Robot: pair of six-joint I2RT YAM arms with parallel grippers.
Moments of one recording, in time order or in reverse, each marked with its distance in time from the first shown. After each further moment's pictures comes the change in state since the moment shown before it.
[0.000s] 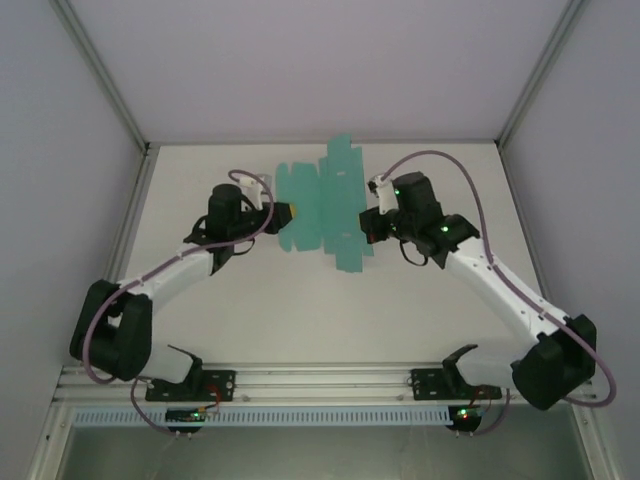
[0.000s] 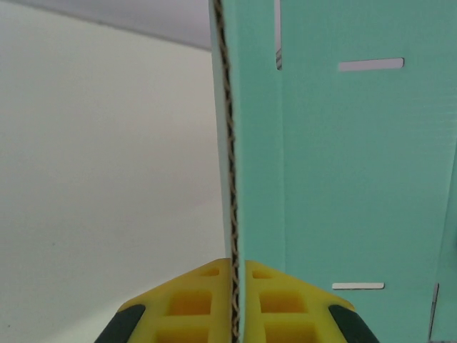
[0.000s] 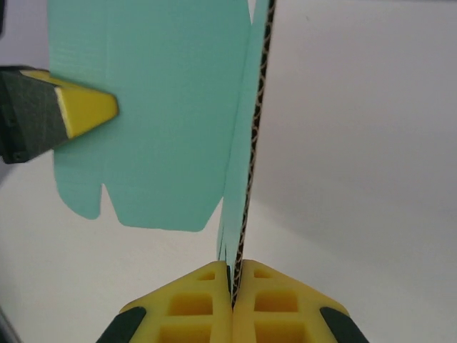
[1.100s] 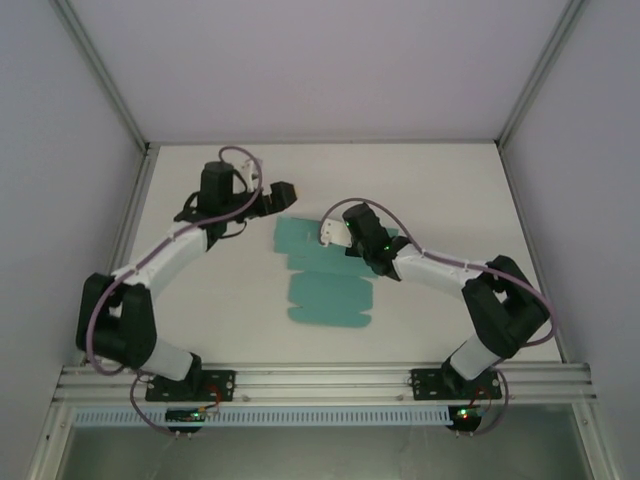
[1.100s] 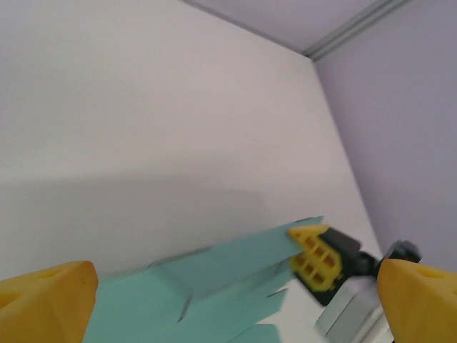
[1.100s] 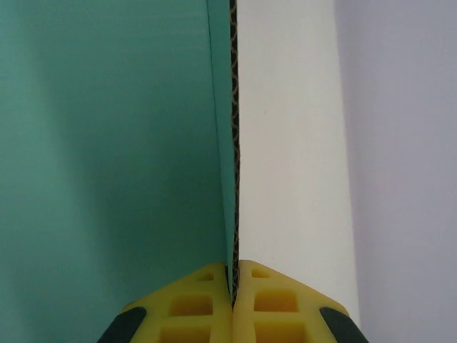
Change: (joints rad) left arm 0.084 0.117 0.280 -0.279 0.130 -0.042; right arm 0.172 0.305 -0.215 0.551 0.534 -1.166
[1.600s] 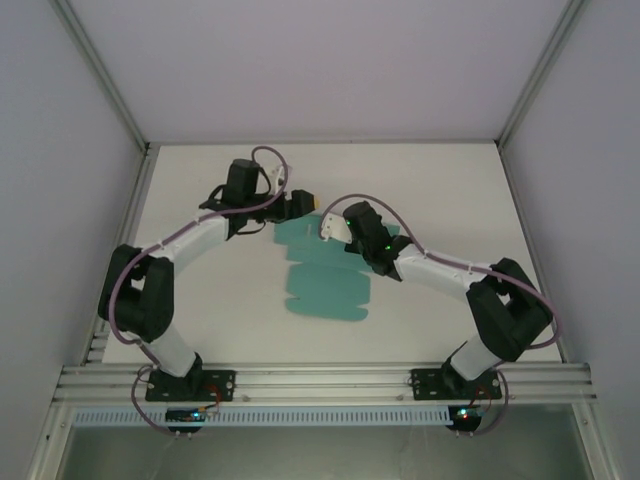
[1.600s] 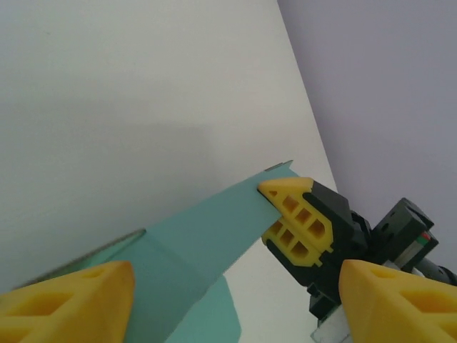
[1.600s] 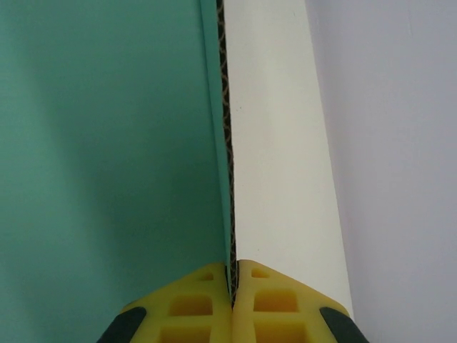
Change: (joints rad) left arm -0.077 0.115 0.040 -0.034 0.120 -0.001; right arm 0.002 -0.019 0.013 -0.012 0.050 0.086
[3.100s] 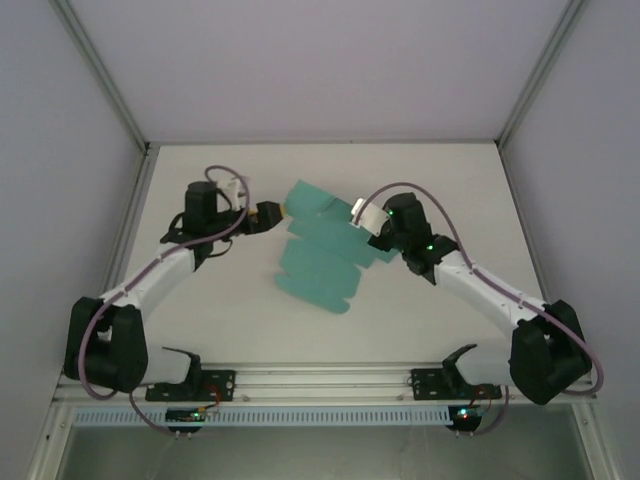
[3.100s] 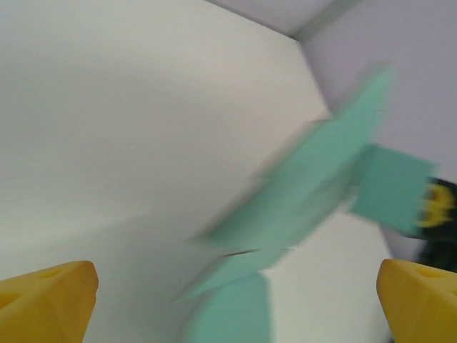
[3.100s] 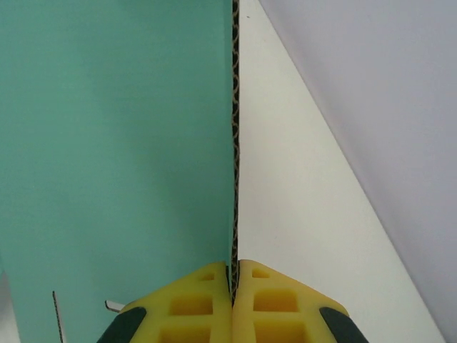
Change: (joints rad) left arm 0.186 -0.328 -0.331 0.051 -0.162 0.106; right arm -0.186 -0.278 -0.060 -0.157 -0.362 0.163
